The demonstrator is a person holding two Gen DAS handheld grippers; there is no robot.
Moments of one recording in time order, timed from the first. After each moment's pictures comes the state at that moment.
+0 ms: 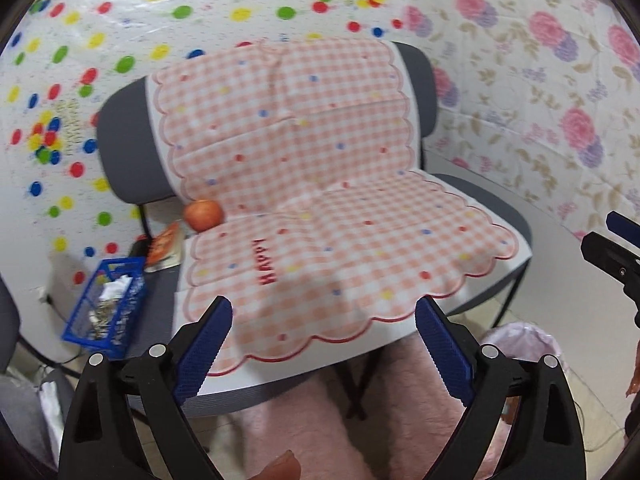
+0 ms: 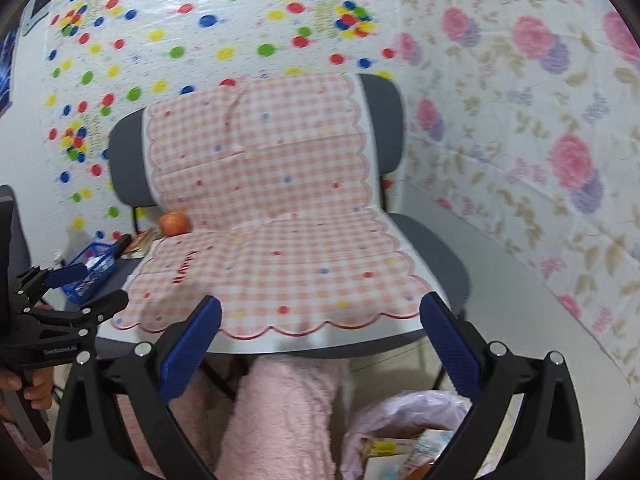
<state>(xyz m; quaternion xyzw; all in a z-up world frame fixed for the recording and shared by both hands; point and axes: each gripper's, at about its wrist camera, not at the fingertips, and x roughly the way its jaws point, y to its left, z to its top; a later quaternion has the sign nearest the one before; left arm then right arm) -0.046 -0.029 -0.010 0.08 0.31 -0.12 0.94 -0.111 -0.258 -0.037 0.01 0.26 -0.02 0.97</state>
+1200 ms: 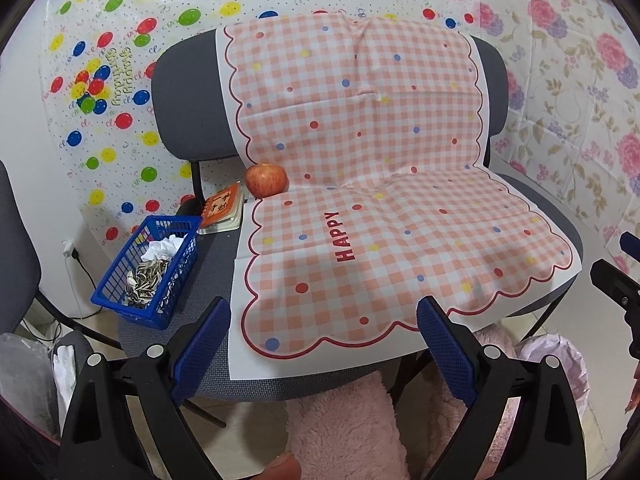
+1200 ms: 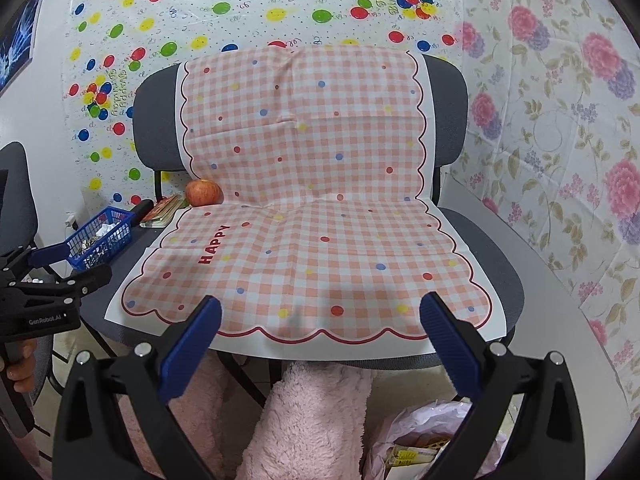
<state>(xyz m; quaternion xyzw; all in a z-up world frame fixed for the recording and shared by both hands) -0.020 0.030 -0.026 0.05 0.35 -0.04 0.93 -0.063 -0.201 -0.058 -0.03 0.29 0.02 0.96</state>
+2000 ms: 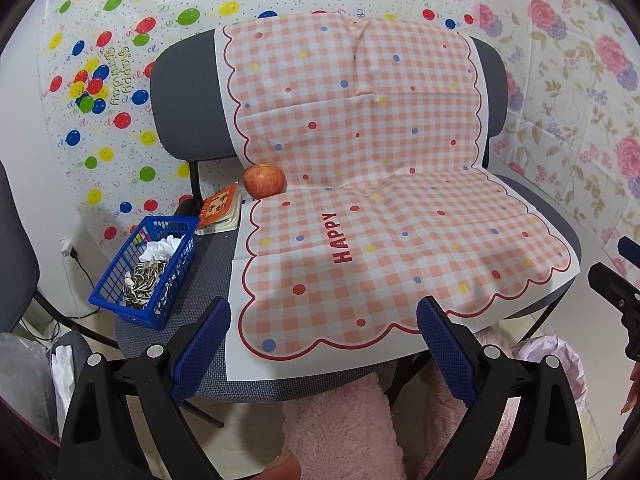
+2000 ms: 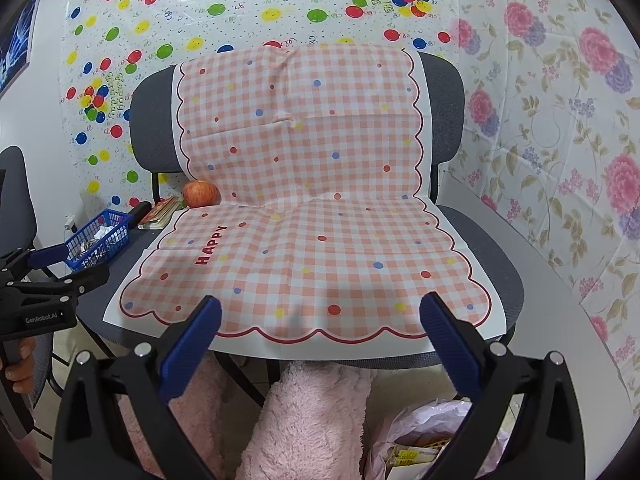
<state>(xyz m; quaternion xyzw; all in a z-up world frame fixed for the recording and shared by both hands) -0.019 0.027 -0.026 0.05 0.35 -0.04 0.93 -0.062 -0.206 -0.060 -0.03 0.29 0.02 0.96</state>
